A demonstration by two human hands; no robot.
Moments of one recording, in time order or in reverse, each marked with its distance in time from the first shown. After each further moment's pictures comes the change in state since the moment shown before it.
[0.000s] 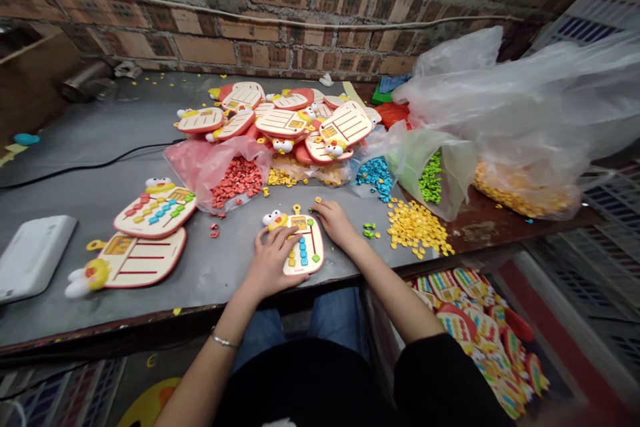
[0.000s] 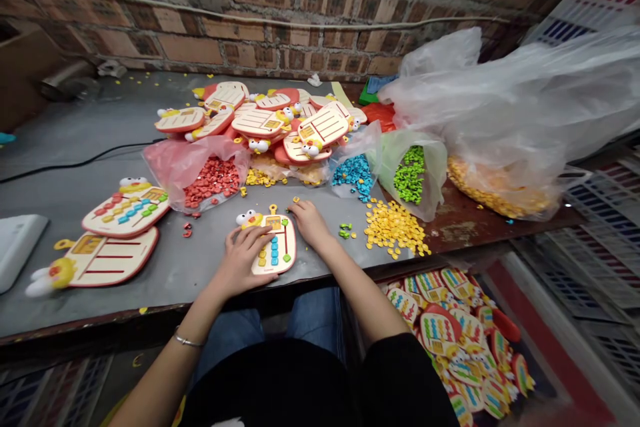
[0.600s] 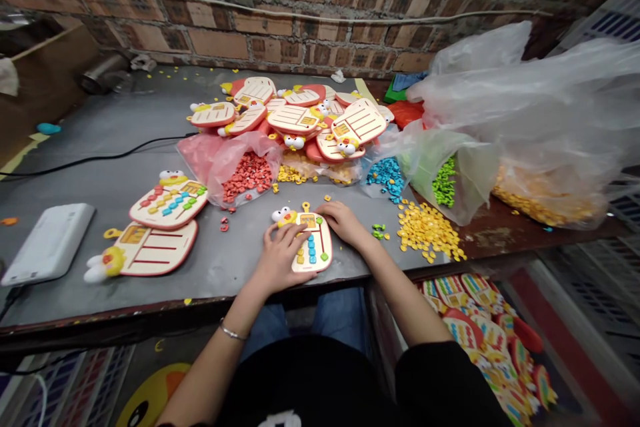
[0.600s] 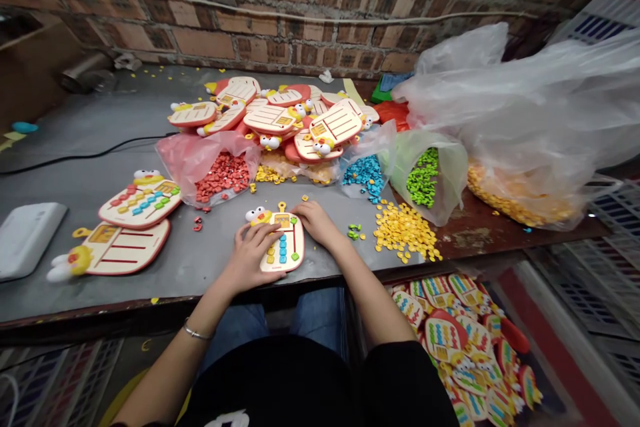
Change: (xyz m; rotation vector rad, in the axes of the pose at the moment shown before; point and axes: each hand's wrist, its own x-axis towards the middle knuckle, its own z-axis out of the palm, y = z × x) left_hand 0.000 0.000 -0.001 -0.021 0.003 0.000; right_hand 0.008 -0.009 -0.012 0.143 -0.162 -0.103
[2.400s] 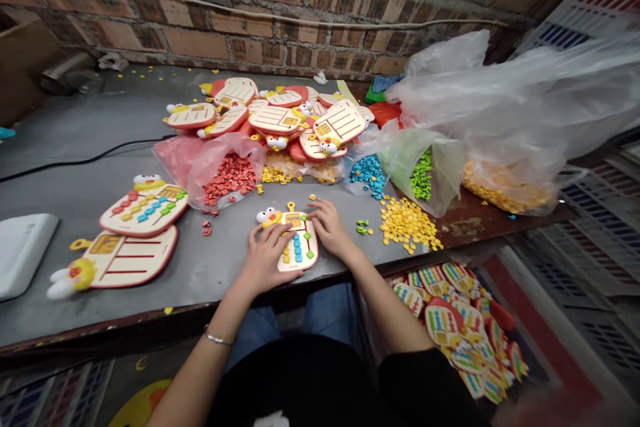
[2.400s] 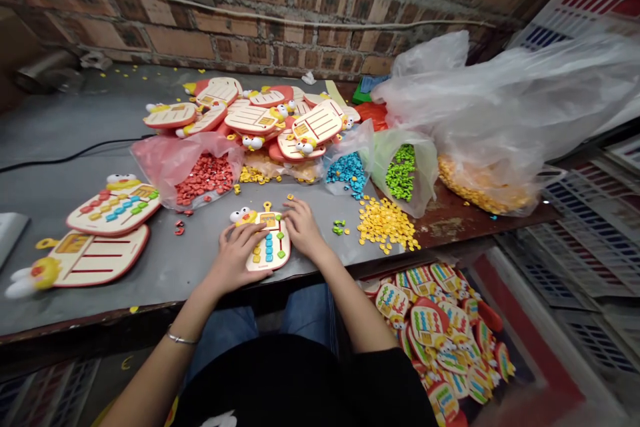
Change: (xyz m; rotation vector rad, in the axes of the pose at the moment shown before) left_hand 0.000 0.000 0.000 0.024 0.009 0.010; right_hand -0.029 -0.026 0.007 -0.027 0.225 0.130
